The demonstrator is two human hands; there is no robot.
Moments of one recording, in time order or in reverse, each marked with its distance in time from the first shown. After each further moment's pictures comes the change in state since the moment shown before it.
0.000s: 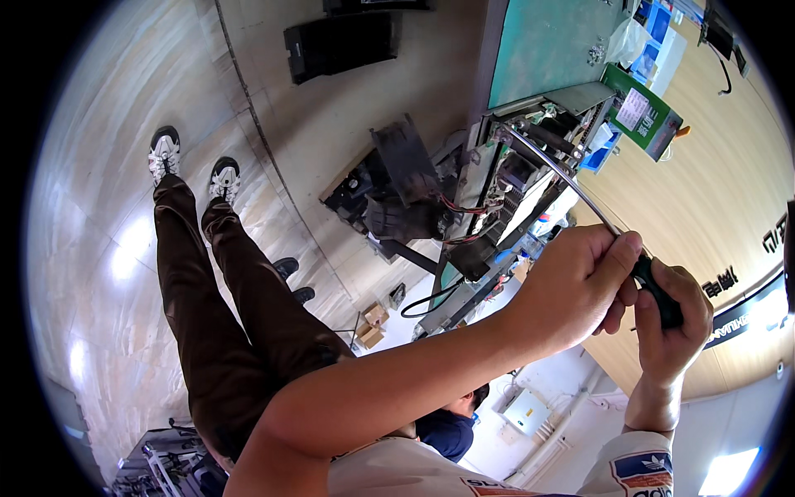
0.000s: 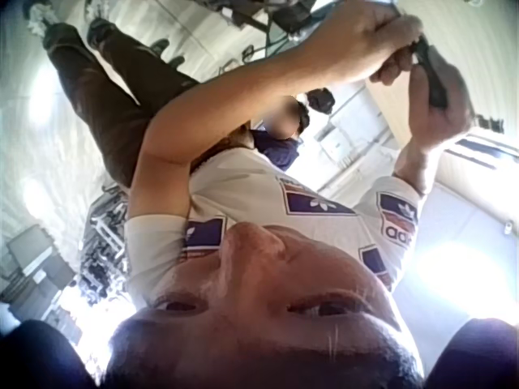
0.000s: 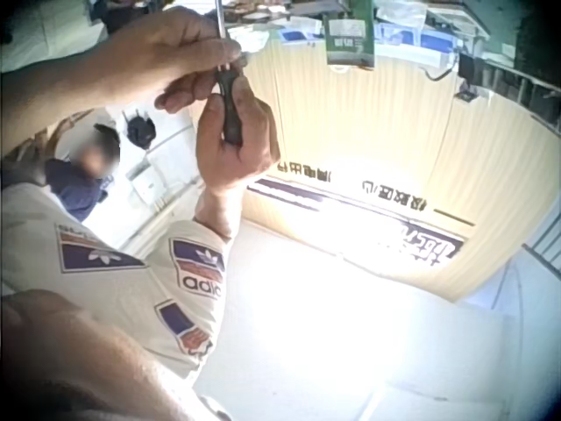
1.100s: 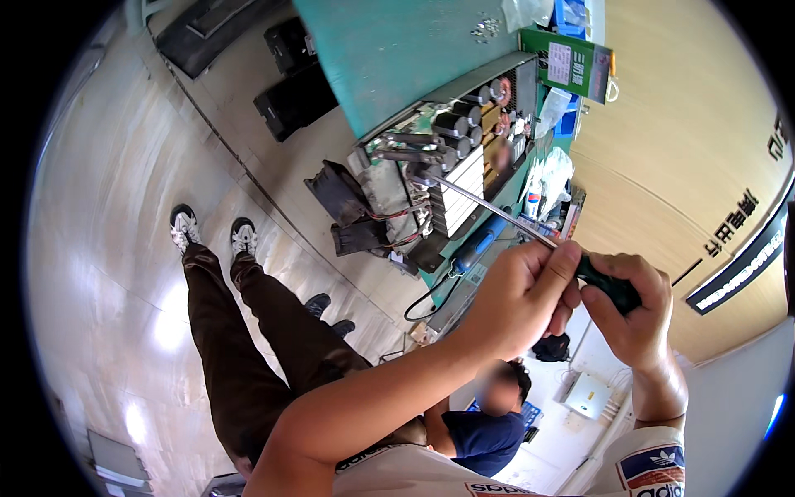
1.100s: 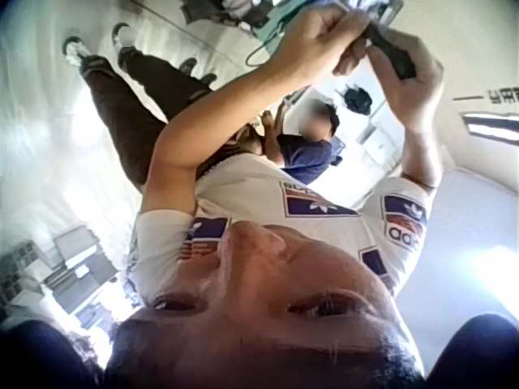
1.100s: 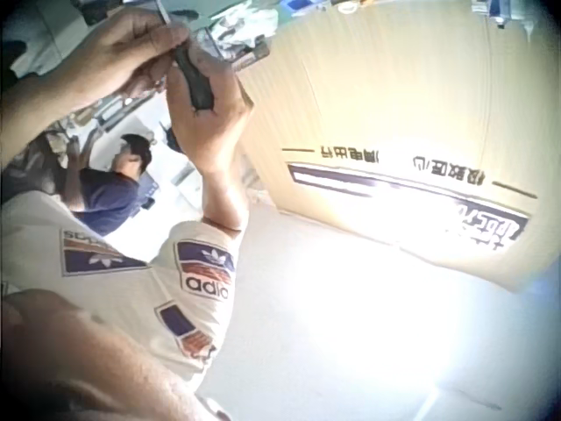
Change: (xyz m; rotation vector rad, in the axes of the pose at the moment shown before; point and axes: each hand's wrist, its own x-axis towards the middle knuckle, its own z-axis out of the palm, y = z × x) left_hand -0.010 -0.035 0.055 0.108 0.087 -0.140; right_hand -0.051 0.012 -0.032 0.303 -0.027 0.286
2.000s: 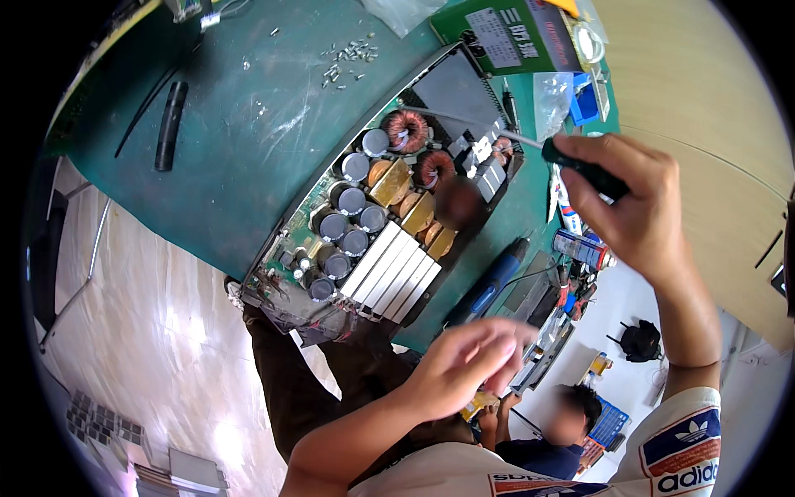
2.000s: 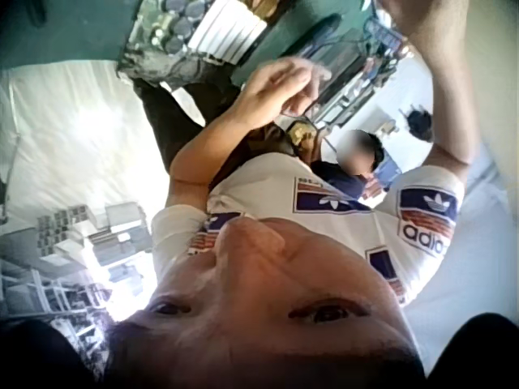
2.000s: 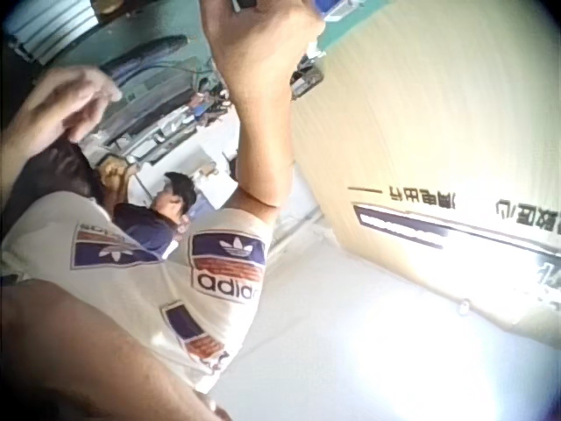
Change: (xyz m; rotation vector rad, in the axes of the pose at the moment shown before) left_hand 0.079 -0.064 -0.019 0.323 -0.035 -0.266; right_hand 0.117 0.204 -0.018 0.043 0.271 -0.193
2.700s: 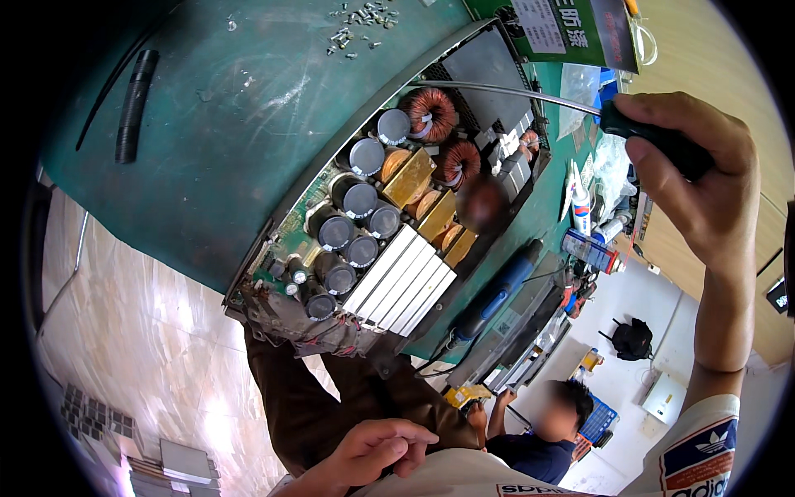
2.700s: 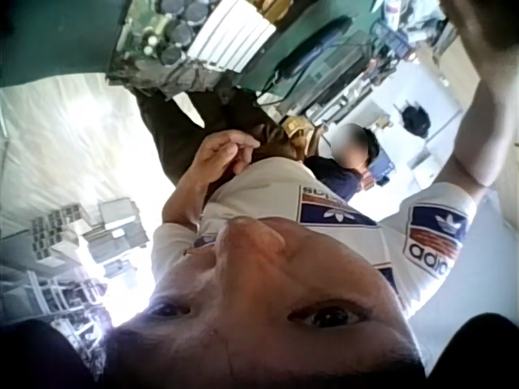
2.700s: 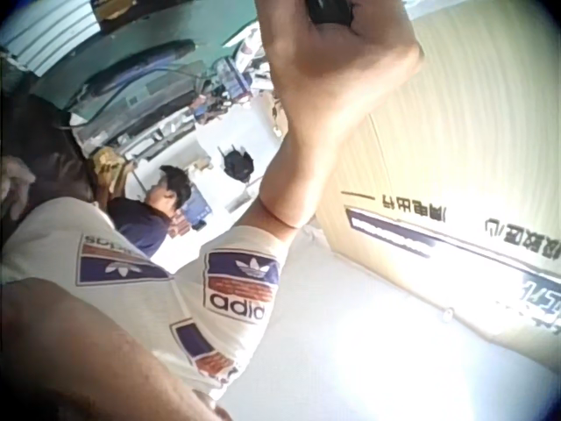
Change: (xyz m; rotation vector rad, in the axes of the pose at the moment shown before) left_hand -0.139 -0.011 -0.049 -0.188 0.115 -0.243; right_hand 0.035 0.018 -0.009 0.014 -0.124 -0.083
